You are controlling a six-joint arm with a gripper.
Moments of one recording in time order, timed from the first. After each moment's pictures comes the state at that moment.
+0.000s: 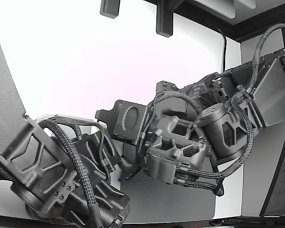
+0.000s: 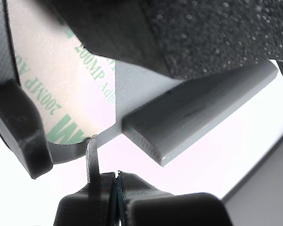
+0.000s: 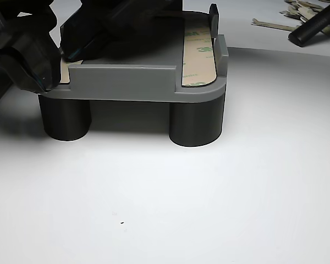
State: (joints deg) arm 37.2 114.5 137.3 43.8 39.6 -57.0
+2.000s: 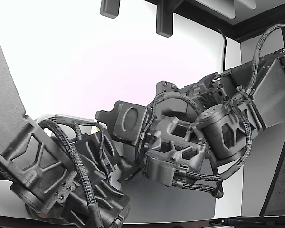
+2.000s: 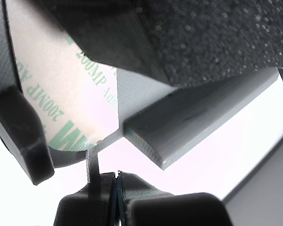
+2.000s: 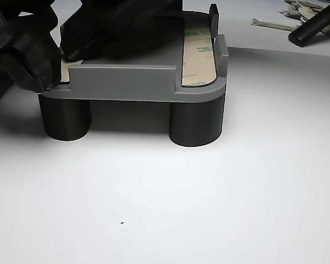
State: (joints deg) arm 37.7 113.5 136.4 44.6 39.6 -55.7
